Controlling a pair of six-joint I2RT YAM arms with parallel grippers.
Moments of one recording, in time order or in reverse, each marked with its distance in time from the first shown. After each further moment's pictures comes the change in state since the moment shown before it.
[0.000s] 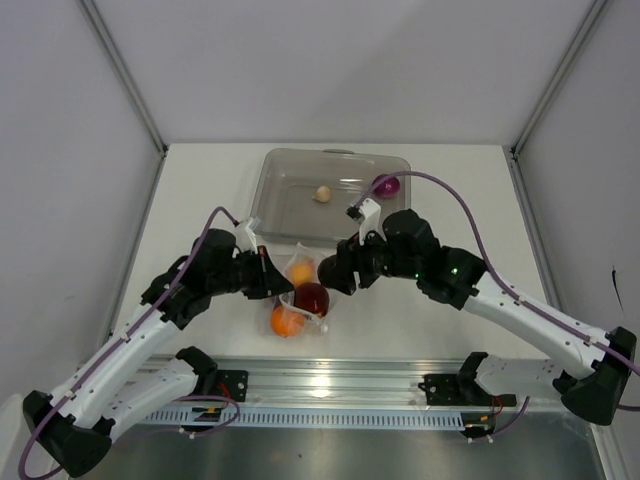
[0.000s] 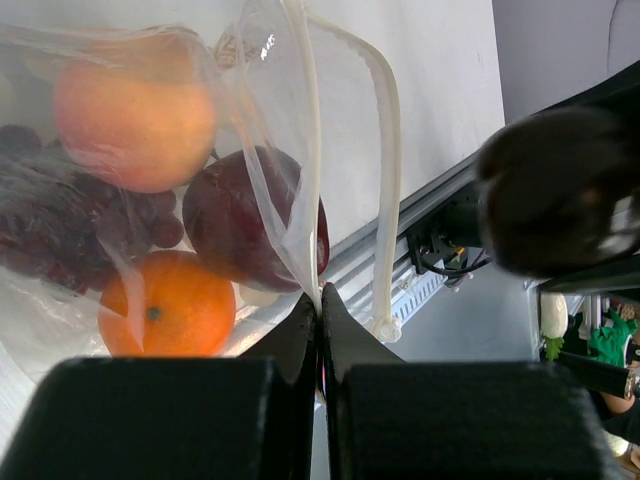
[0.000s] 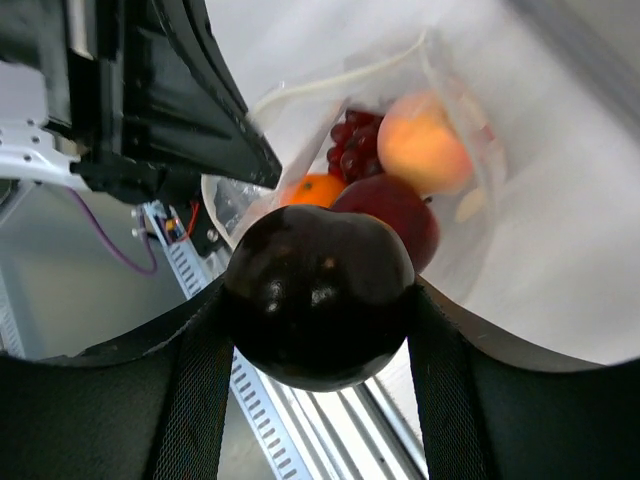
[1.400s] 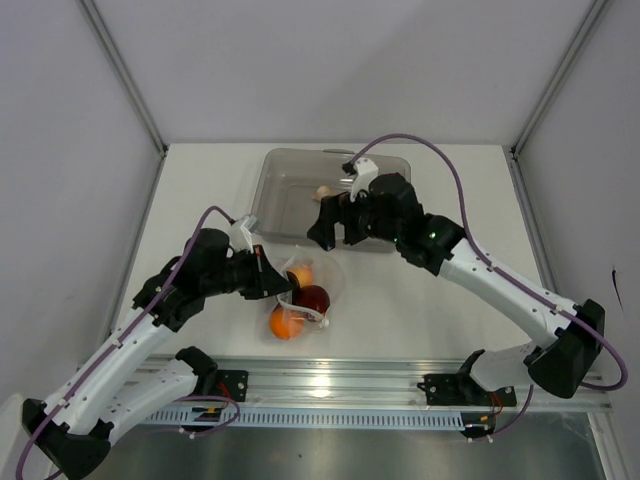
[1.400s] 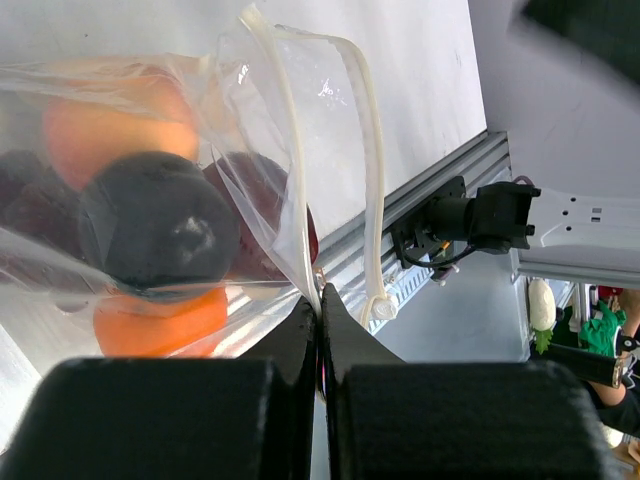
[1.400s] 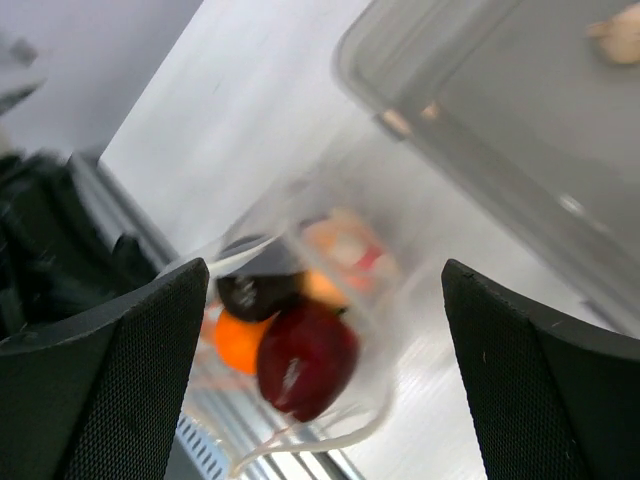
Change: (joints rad) left arm 0.000 -0.031 0.041 -0.039 0.019 -0.001; right arm -0.041 0.223 0.201 0.053 0.125 0.031
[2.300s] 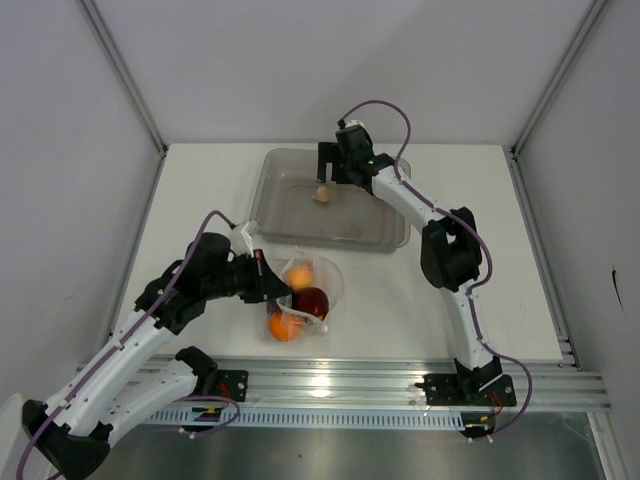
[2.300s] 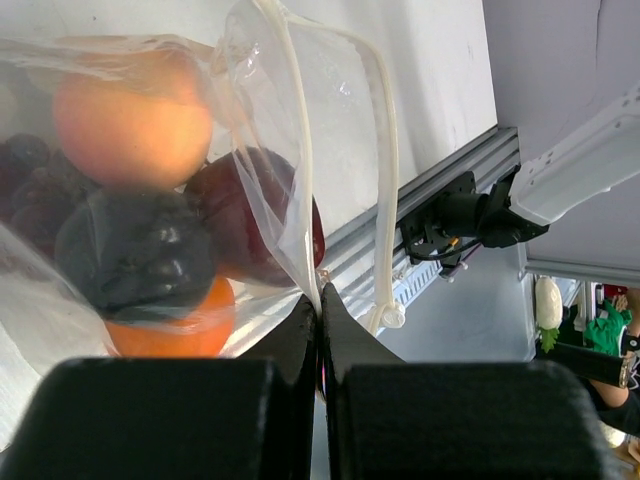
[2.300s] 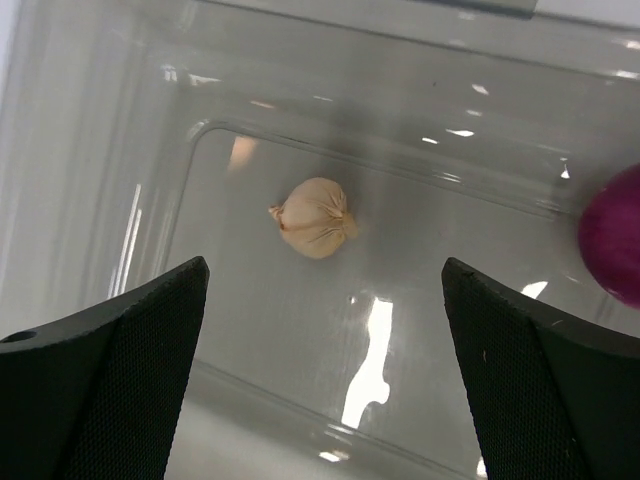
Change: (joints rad) left arm 0.000 -0.014 -0.037 0.005 -0.004 0.002; right arm -0.317 0.887 0.736 -0.058 0.228 -0.003
